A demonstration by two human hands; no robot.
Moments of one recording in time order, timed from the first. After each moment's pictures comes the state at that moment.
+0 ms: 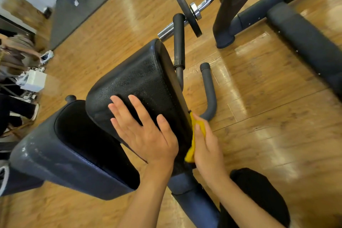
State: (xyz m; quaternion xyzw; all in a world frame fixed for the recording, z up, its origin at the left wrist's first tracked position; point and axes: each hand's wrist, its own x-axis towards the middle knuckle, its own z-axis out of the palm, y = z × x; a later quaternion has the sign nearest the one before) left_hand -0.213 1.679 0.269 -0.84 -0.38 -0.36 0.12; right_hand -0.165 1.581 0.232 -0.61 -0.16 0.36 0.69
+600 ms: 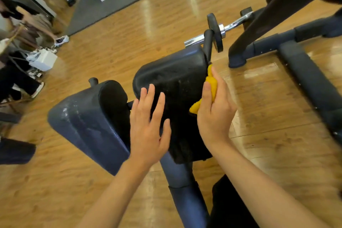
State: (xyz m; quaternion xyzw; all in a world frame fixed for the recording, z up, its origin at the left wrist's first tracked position) left_hand -0.299 1.697 0.330 -0.93 -0.24 -0.27 0.05; right_hand -0.147 1.621 0.317 -0.66 -0.28 -0.02 0.69
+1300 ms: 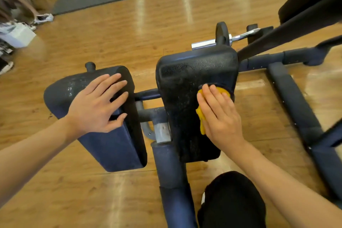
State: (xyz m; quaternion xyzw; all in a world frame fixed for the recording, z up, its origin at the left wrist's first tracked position) left_hand -0.418 1.851 0.370 -0.95 -0.06 -0.12 0.29; right_hand -0.149 1.620 0.266 -0.68 -0.60 -0.28 0.32
